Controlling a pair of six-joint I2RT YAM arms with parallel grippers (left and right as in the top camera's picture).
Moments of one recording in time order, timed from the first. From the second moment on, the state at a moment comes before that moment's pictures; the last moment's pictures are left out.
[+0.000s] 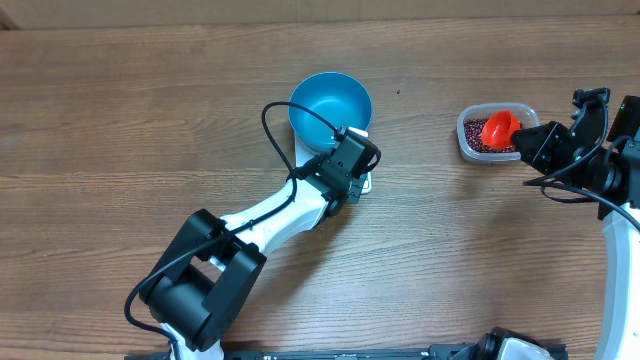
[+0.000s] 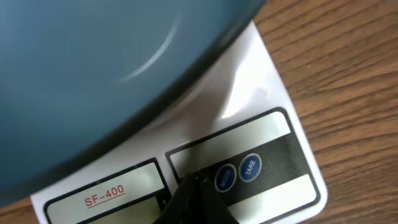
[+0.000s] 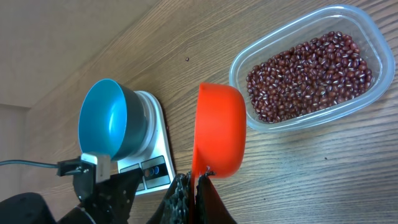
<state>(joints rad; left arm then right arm) -0.69 1.89 1.14 -0.26 -0.24 -0.28 -0.35 1.29 1.20 -0.86 -0.56 0.23</state>
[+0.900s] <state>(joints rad) -0.69 1.91 1.14 -0.25 -0.24 -0.28 -0.35 1.29 1.20 -0.85 -0.56 0.23</state>
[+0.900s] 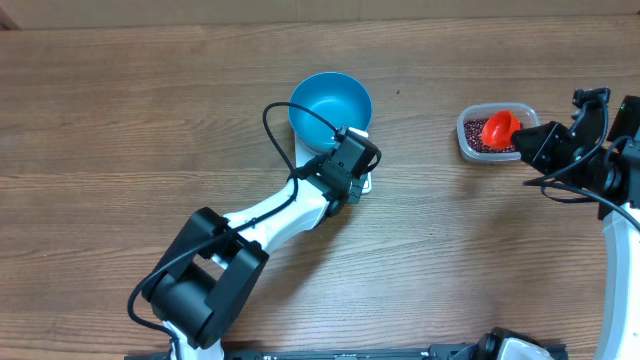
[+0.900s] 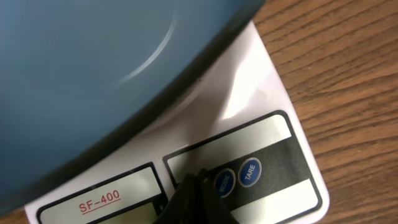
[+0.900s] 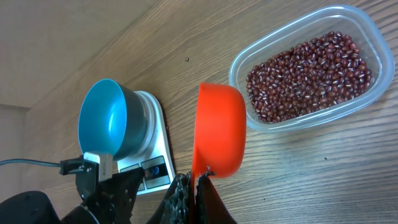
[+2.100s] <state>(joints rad) -0.67 1.92 1.14 -0.25 -0.19 -0.28 -0.35 1.29 1.20 -0.86 -0.56 0.23</state>
